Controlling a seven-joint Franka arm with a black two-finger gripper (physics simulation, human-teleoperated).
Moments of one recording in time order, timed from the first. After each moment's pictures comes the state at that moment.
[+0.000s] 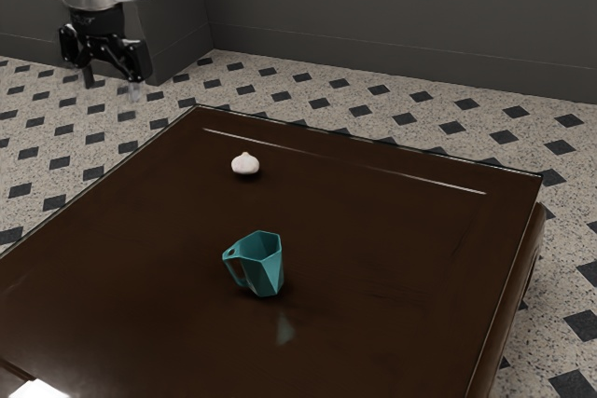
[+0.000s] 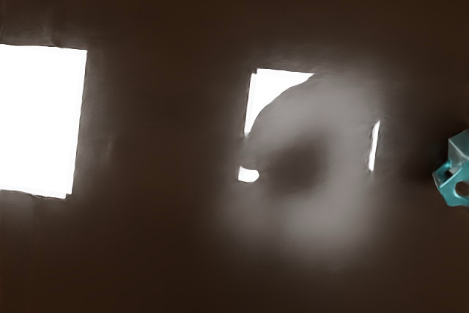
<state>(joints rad) 0.01 -0.03 0.09 -1.55 0.15 1.50 -0.01</state>
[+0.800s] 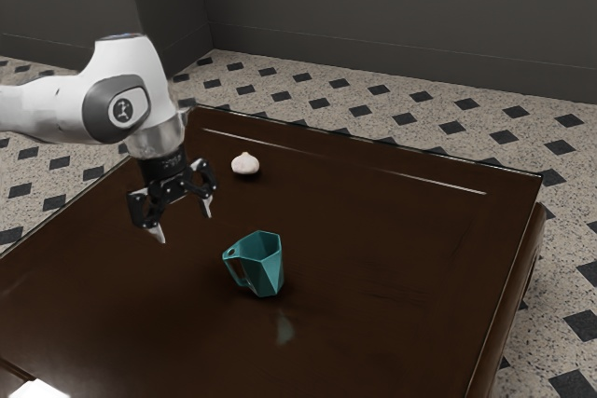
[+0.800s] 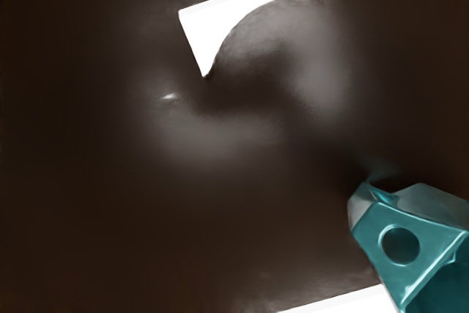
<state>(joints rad) -0.14 -0.11 0.14 -2.18 -0.14 1.98 -1.18</state>
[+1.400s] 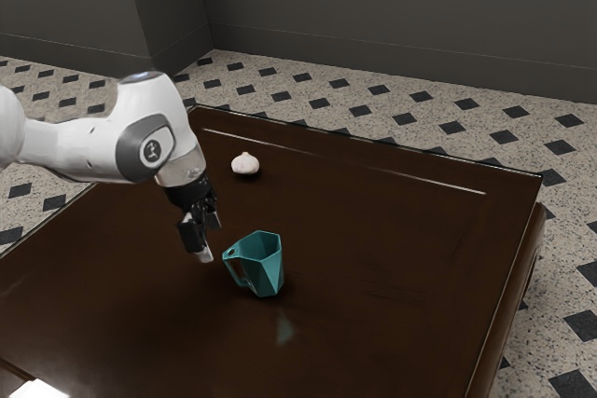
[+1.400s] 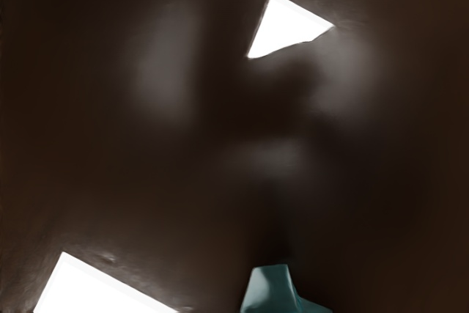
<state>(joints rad) -0.13 0.01 0.11 -2.24 -0.20 2.26 -1.95</state>
